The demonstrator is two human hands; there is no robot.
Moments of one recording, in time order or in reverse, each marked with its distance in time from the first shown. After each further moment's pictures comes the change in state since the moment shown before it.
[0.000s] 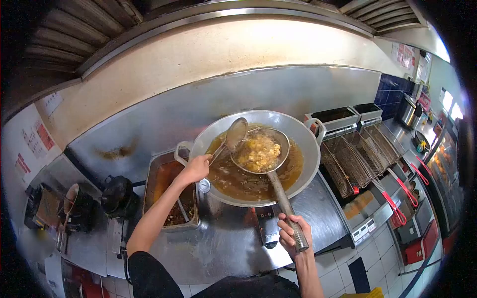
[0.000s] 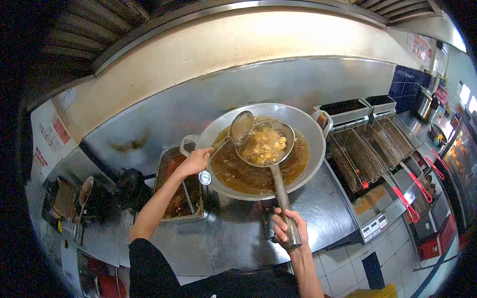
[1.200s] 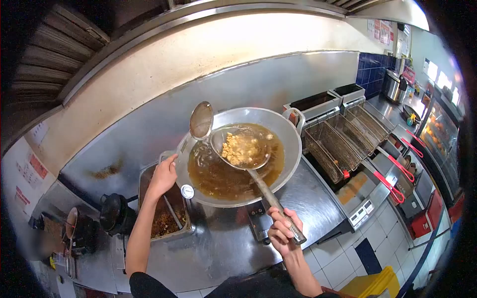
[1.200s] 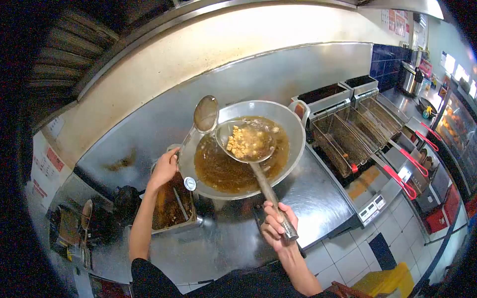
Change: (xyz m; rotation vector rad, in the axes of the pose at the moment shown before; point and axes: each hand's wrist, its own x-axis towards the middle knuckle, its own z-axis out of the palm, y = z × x) left_hand -0.022 0.004 -0.032 0.065 0.264 0.031; right_hand -0.010 0.009 0.000 0.668 -0.266 -0.091
